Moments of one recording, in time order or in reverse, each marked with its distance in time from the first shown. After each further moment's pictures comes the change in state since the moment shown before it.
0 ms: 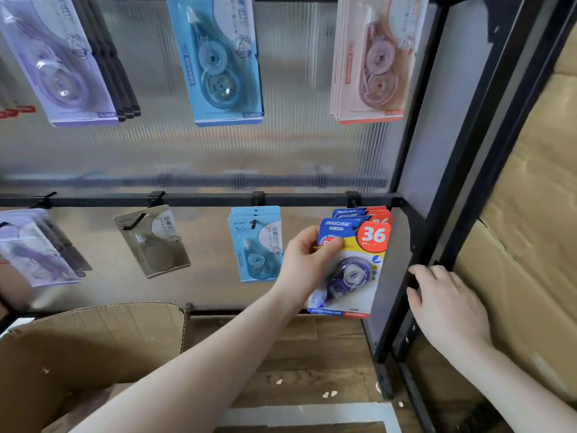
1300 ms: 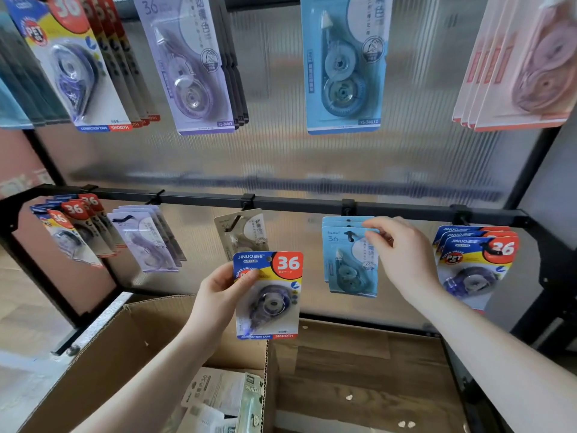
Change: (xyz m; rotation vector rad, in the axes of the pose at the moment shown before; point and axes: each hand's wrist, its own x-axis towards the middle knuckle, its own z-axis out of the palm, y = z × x) left_hand -0.070 0.000 -0.220 0.038 0.363 -0.035; right_hand 0.085 -0.180 0.000 0.858 0.165 -0.220
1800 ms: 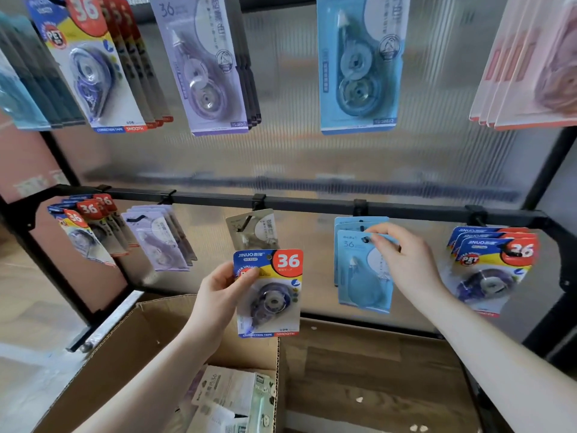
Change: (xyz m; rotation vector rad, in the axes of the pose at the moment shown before) left_hand 0.000 0.004 -0.015 0.029 0.016 0.010; right_hand -0.008 -0.009 0.009 0.354 -0.128 0.155
